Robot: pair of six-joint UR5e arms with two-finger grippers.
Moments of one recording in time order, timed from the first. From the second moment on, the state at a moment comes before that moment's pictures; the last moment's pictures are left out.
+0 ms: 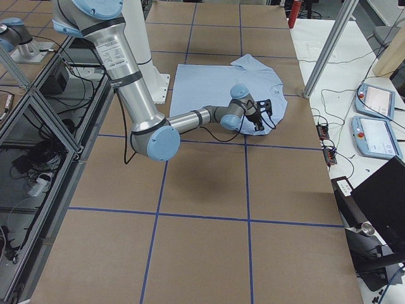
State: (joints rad) left arm -1.59 -1.54 -1.76 -2.20 -2.35 0.06; right arm 0.80 -1.06 1.33 -0.90 1.67 1.13
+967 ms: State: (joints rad) left arm -1.59 -1.54 -1.76 -2.20 -2.35 0.06; right arm 0.59 -0.68 1.18 -1.25 1.29 1.53
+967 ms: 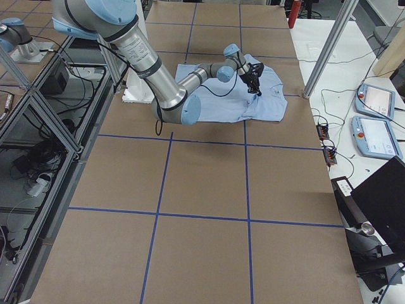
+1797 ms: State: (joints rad) left arm -1.59 -1.54 -1.76 -2.21 -2.35 0.05; right arm 0.62 -0.65 1.12 -1.25 1.31 1.40
